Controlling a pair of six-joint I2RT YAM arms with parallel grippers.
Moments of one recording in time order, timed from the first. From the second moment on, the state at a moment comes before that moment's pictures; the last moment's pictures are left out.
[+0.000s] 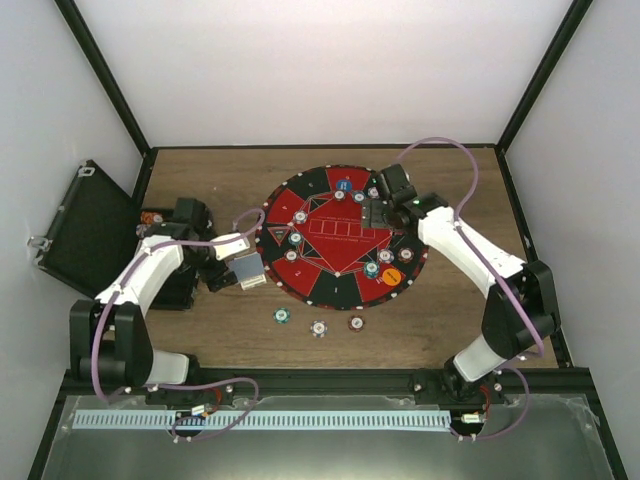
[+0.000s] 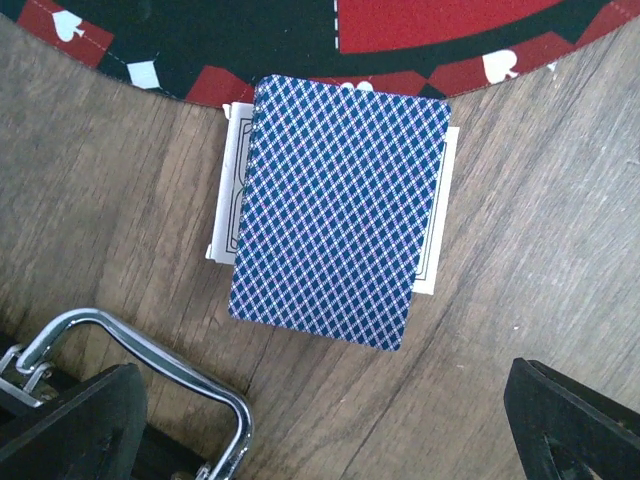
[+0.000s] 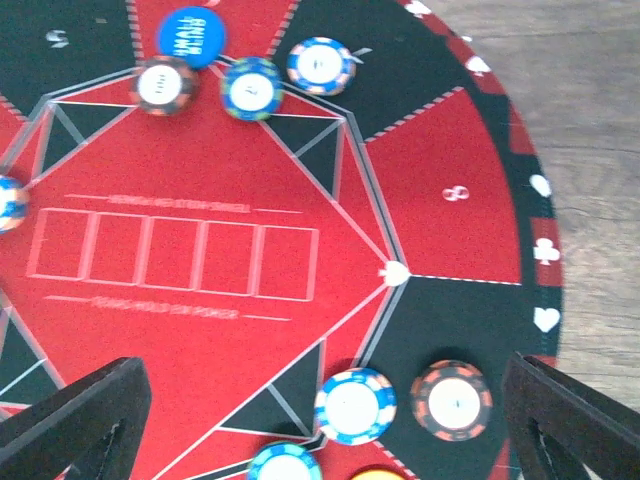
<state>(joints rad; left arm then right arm) -0.08 1.37 0.94 -0.86 0.27 0.98 0.46 1.57 1.26 -0.67 0.26 0.42</state>
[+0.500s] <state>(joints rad) -0.12 1.44 0.86 -0.73 0.20 1.05 0.58 1.55 1.23 -0.65 0.21 0.46</state>
